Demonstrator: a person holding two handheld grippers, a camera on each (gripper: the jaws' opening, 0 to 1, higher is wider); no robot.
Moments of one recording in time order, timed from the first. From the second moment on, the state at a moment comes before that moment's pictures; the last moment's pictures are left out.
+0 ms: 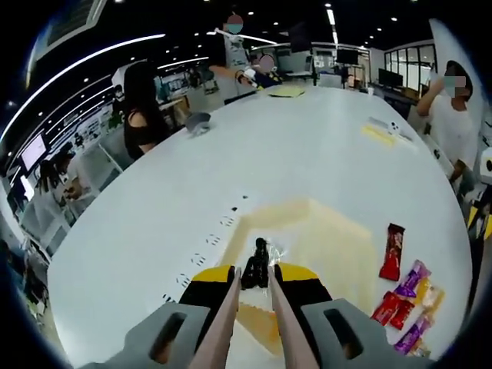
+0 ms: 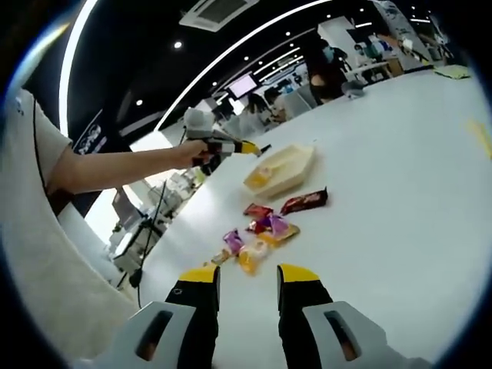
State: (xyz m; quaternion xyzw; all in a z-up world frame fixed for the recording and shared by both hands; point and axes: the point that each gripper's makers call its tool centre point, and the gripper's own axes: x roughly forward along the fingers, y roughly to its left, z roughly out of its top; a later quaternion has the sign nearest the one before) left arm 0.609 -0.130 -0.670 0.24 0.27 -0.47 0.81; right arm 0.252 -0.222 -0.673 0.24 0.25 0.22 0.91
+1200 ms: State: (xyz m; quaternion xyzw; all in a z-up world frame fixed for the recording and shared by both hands) left arm 0.626 -0.136 -0.682 0.25 0.27 -0.47 0.80; right arm 0.249 -0.233 -0.682 0.26 0.26 0.19 0.91
